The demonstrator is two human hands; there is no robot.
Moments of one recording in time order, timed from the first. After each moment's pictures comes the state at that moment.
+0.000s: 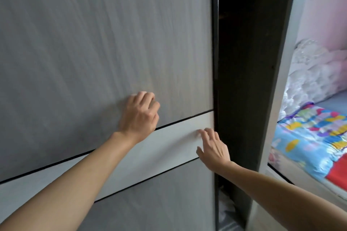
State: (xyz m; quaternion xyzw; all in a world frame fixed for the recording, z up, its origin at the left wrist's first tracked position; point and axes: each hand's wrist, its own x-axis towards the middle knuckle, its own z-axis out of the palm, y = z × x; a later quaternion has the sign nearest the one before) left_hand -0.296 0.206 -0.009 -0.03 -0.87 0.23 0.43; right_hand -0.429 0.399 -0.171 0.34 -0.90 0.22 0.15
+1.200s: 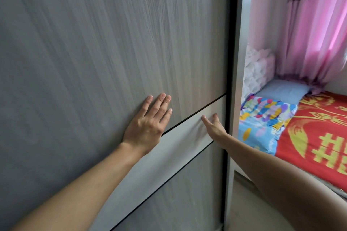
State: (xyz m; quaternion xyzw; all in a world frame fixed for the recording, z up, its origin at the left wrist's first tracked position) left_hand -0.412 0.238 -0.036 -0.17 -0.85 0.32 0.39; right_hand -0.561 0.452 -0.143 0.00 -0.84 0.54 -0.04
